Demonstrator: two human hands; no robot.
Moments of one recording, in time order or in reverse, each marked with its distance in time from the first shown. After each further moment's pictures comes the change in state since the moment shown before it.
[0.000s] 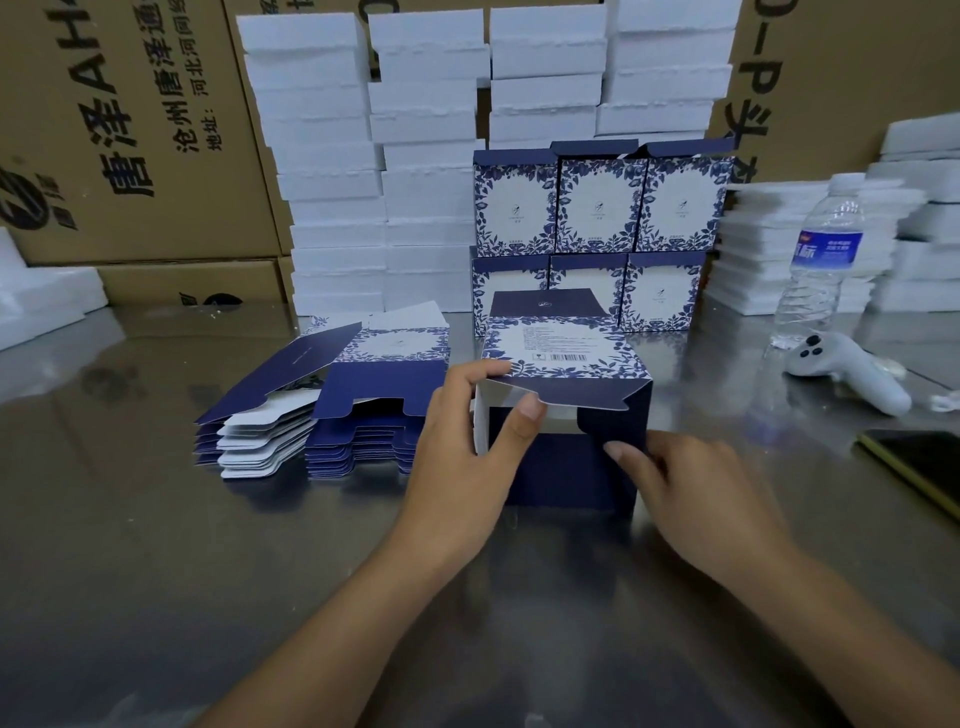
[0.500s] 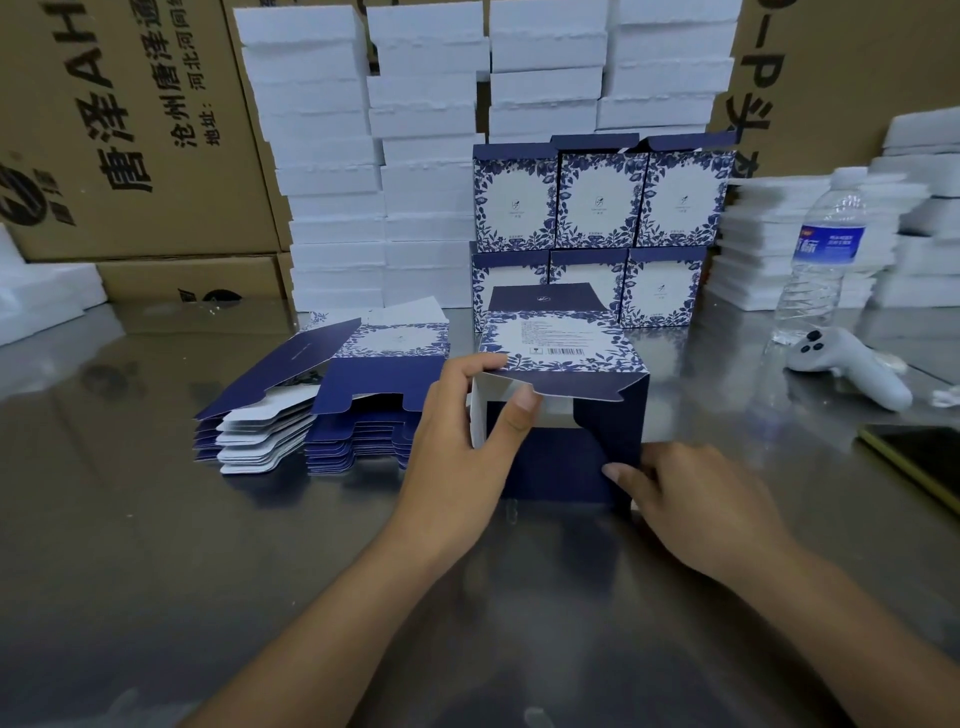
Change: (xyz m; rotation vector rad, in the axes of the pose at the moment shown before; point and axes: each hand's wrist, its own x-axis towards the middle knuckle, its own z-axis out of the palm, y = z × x) left_hand 0.001 0.002 -0.001 0.027 0.007 -0.011; right_hand 0.000 0.004 0.005 -0.098 -0.150 0.012
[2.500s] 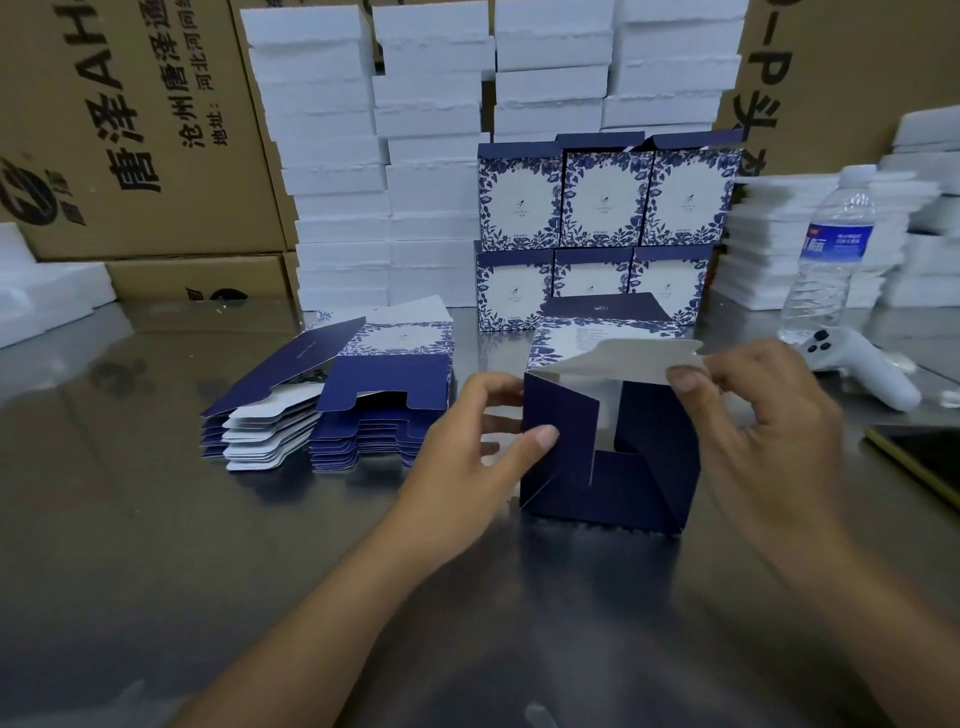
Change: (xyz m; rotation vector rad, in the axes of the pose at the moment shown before) left_hand 0.009 -0.025 -0.004 0.009 -0.195 0.127; right_hand 0.000 -0.007 -0.028 0.492 0.802 -0.255
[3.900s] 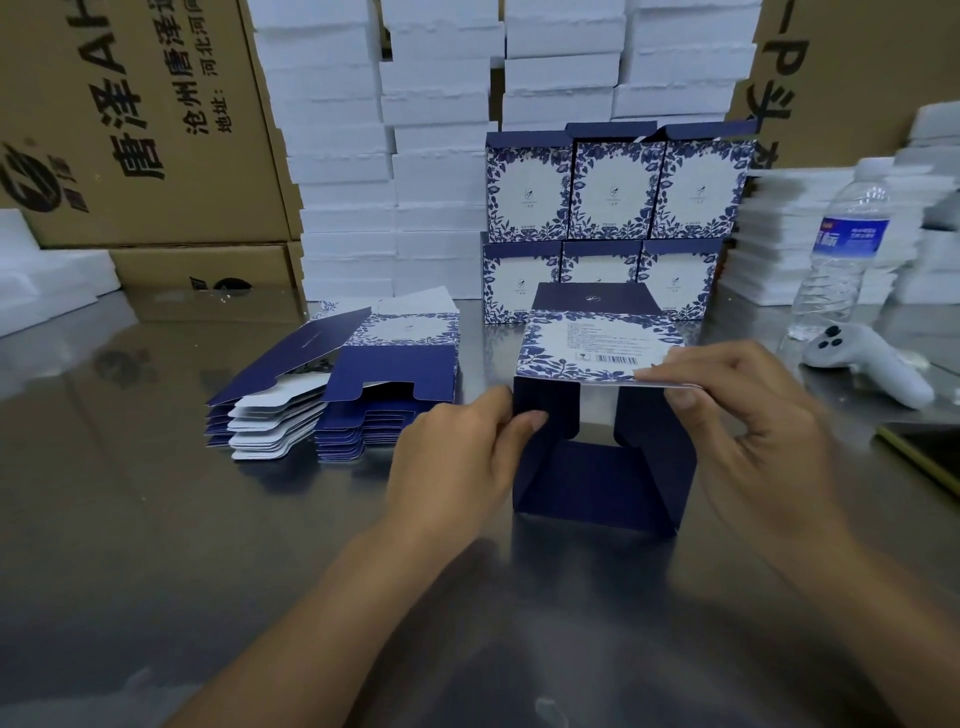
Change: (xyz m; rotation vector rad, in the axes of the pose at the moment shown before) left_hand -0.004 0.013 -0.006 0.699 0.158 0.163; right_hand -0.005 -0.003 0.004 0.205 -0.145 -0.089
